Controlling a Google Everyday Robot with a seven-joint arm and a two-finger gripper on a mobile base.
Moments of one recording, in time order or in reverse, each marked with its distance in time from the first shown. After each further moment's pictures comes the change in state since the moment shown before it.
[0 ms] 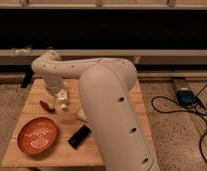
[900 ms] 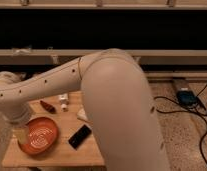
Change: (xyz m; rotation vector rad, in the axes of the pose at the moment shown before) arm -0.014 -0.210 -0.057 0.022 0.045 -0.441
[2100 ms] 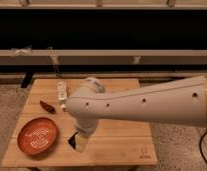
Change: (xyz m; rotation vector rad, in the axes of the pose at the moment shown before) arm -0.285 -0.035 -0.044 -0.005 -0.015 0.527
